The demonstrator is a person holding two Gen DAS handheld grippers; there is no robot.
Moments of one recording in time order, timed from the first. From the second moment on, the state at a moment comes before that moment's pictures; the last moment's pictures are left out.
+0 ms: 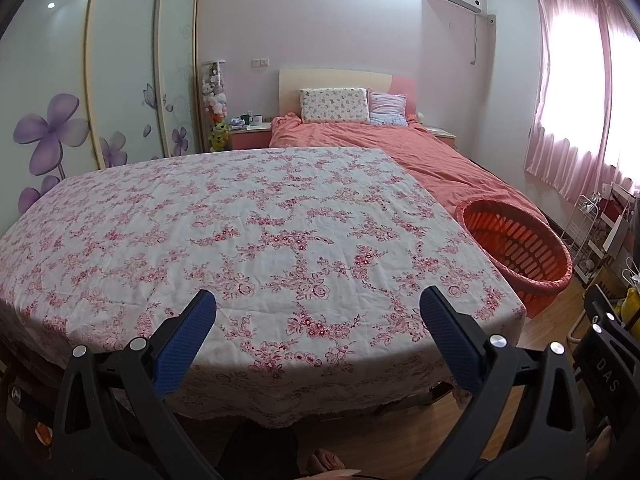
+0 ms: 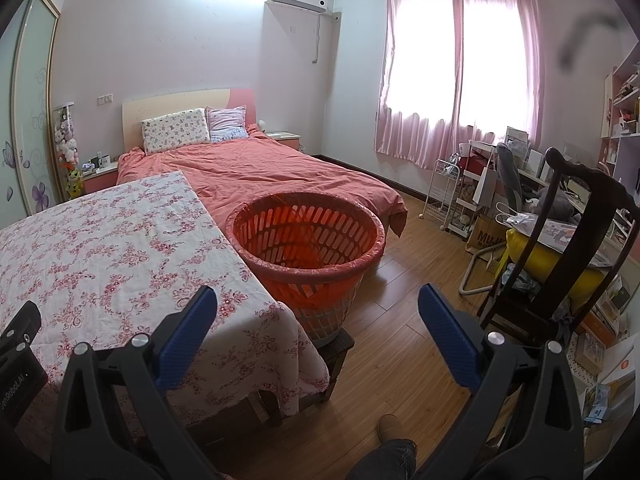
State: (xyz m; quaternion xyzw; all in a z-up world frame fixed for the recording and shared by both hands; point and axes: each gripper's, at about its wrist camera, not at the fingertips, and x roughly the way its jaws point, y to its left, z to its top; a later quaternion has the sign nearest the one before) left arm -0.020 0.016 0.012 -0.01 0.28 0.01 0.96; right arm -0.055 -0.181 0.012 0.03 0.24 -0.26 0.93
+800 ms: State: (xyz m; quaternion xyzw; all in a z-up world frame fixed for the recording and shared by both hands) left arm -0.021 0.011 0.010 -0.01 0.28 0.01 0.96; right arm -0.054 -0.182 0.011 0.03 0.24 -0.26 0.93
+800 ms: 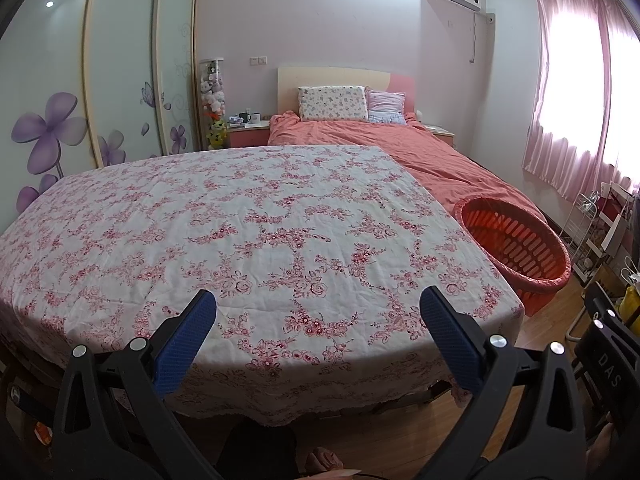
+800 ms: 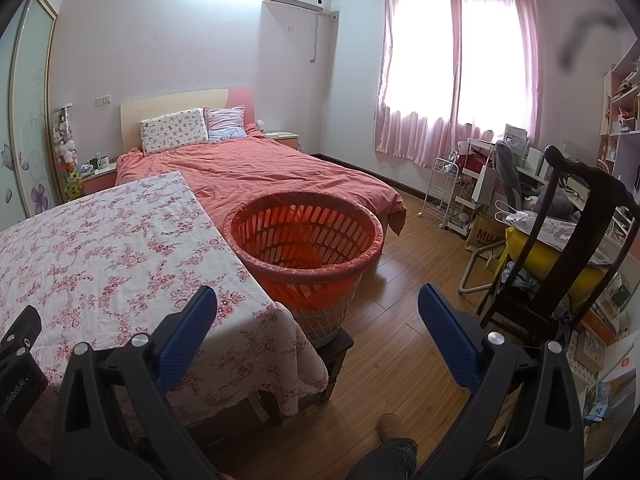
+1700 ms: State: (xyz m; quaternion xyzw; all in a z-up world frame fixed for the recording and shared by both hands) left arm -0.020 0.010 0.007 -0.01 0.28 0.01 0.96; right arm -0.054 -0.183 0.012 0.03 0.24 -0.26 0.93
